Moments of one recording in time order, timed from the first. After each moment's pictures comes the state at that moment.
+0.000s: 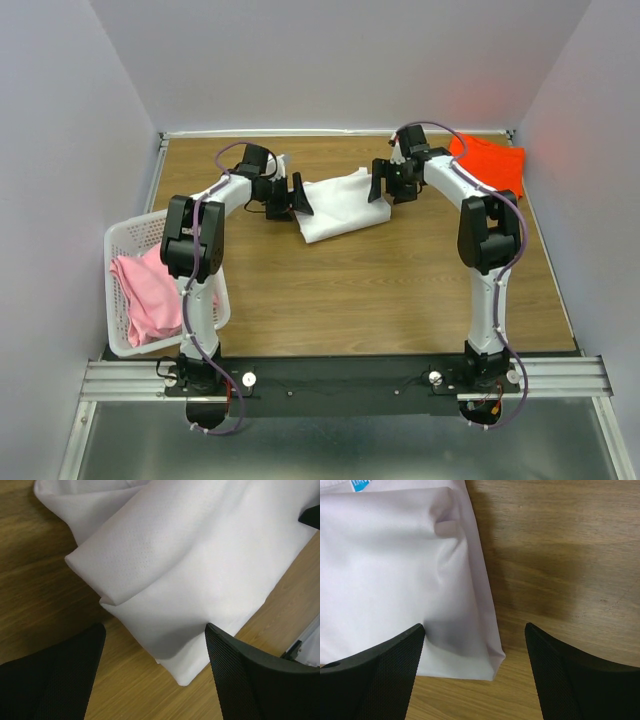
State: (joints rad) left arm -0.20 2.10 1.50 -0.41 0.61 -0.33; right arm 0.26 2.20 1.80 -0.65 -0.23 0.24
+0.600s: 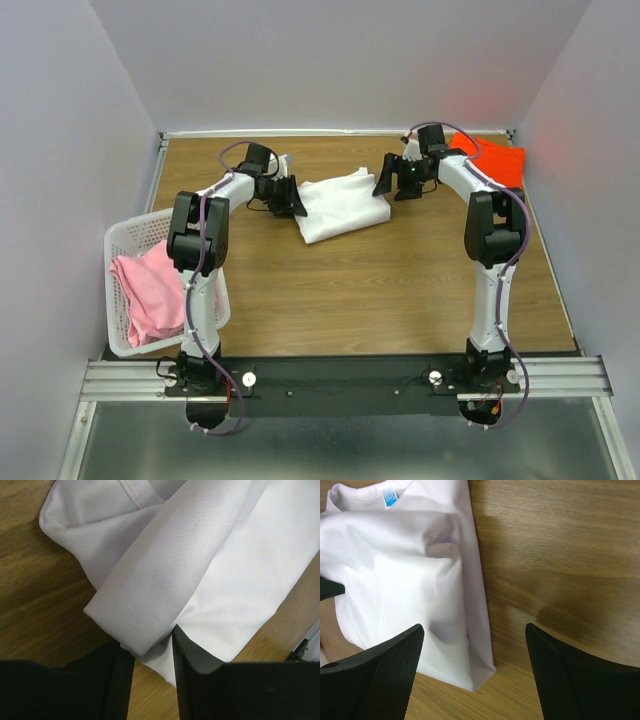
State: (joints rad) left arm -0.20 2.19 1.57 -0.41 0.63 -0.30; right arm 0.17 2.24 1.80 -0.57 -0.48 0.22
